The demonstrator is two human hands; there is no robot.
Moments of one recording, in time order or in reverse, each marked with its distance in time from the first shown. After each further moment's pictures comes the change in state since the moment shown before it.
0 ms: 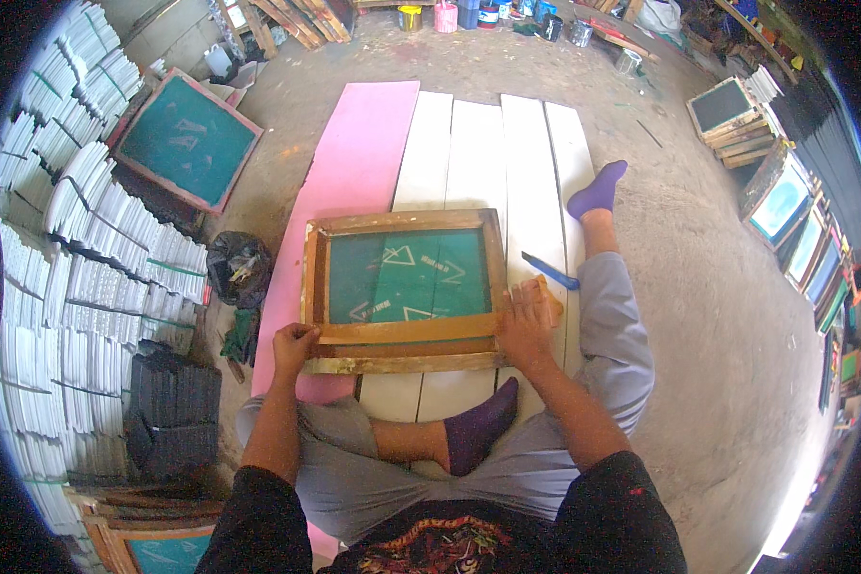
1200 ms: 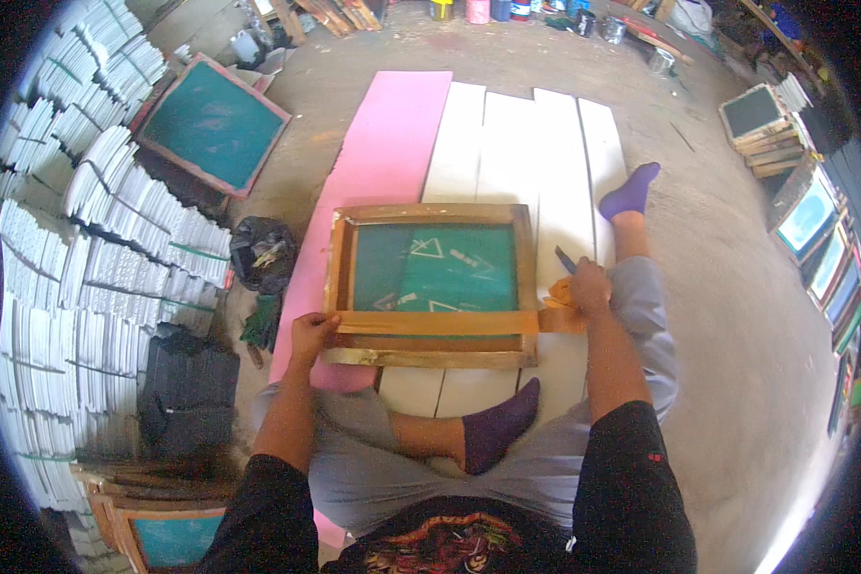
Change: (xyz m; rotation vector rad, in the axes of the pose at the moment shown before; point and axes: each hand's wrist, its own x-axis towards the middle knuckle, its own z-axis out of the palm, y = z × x) left_hand 0.008 -0.011 -0.006 -0.238 -0.040 -0.172; right_hand 0.089 0.106 0.025 0.243 -0.331 0.496
